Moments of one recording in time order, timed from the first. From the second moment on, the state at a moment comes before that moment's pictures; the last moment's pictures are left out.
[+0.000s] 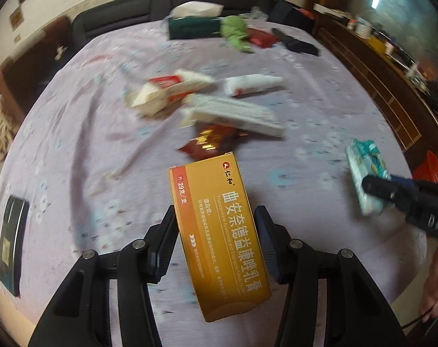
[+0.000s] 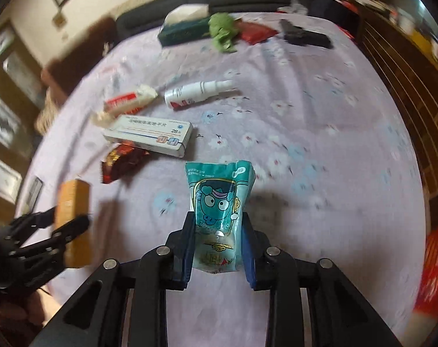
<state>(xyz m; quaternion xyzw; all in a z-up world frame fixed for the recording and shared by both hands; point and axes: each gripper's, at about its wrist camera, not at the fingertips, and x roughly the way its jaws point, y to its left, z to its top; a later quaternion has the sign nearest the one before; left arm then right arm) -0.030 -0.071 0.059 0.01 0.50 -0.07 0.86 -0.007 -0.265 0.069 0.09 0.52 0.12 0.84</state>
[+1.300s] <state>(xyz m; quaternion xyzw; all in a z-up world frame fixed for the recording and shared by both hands) -0.042 -0.209 0.082 0.11 0.47 -0.16 0.86 -0.078 -0.373 0.087 0.13 0.49 0.04 0.86</state>
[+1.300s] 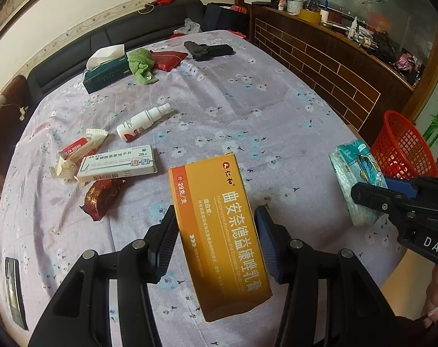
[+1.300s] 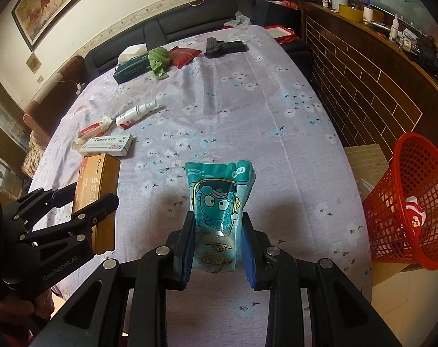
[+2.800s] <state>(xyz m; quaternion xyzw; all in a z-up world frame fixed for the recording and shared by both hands) -0.052 -0.293 0.094 0.14 0.45 -0.25 0.85 -0.116 -0.448 0.094 0.19 0.48 -0.04 0.85</state>
